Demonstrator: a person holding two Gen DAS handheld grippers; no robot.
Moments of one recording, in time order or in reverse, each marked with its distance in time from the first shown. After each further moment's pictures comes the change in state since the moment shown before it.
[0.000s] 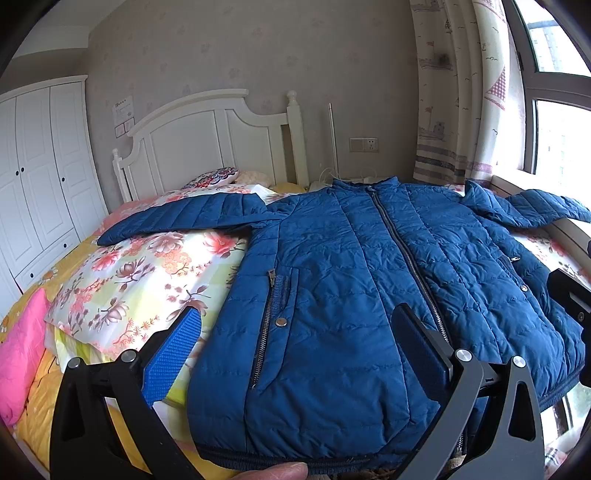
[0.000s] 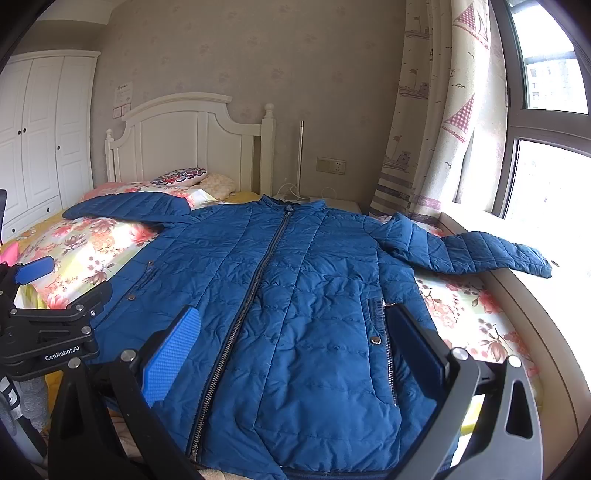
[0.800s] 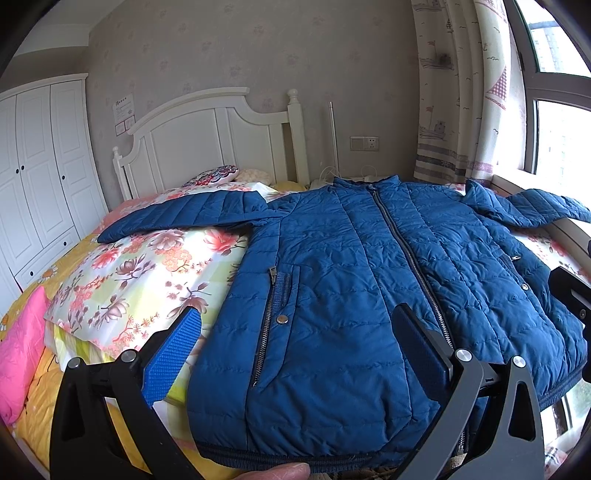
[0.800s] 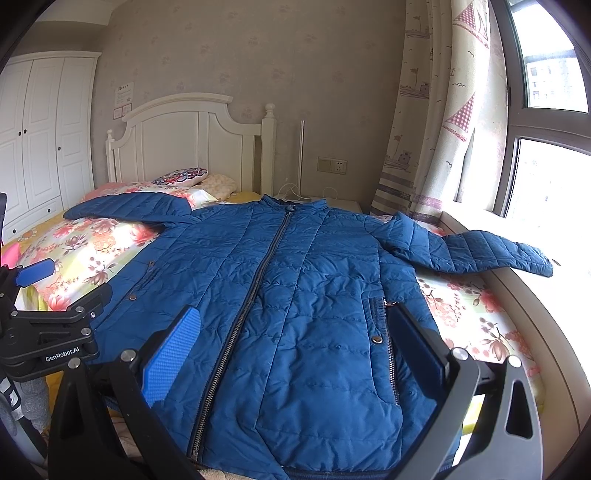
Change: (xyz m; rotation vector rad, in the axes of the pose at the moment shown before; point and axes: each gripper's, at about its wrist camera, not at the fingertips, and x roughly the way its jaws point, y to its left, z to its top) left arm 0.001 0.002 -0.001 -0.002 0.003 -0.001; right arm 0.000 -0.001 -0.001 -0.001 -0.002 0.004
